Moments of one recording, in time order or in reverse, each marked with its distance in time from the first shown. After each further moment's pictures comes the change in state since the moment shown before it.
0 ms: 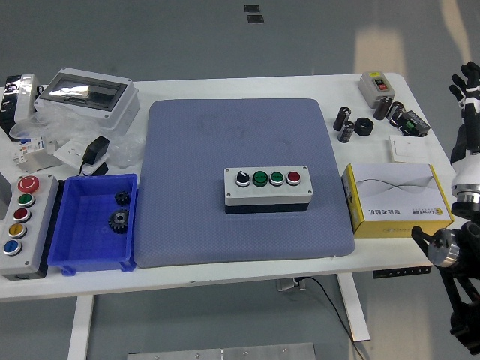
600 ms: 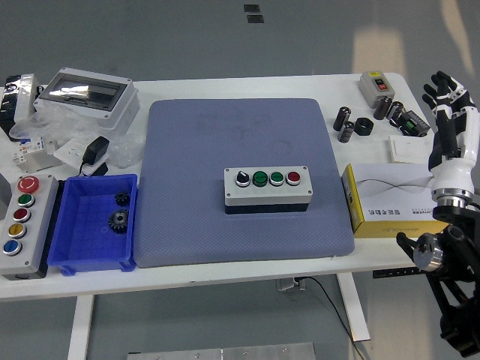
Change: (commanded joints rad) left arm 0.026 0.000 0.020 0.000 -0.077 0.018 0.018; right arm 0.011 0.013 -0.082 -0.023 -0.002 -0.005 -0.020
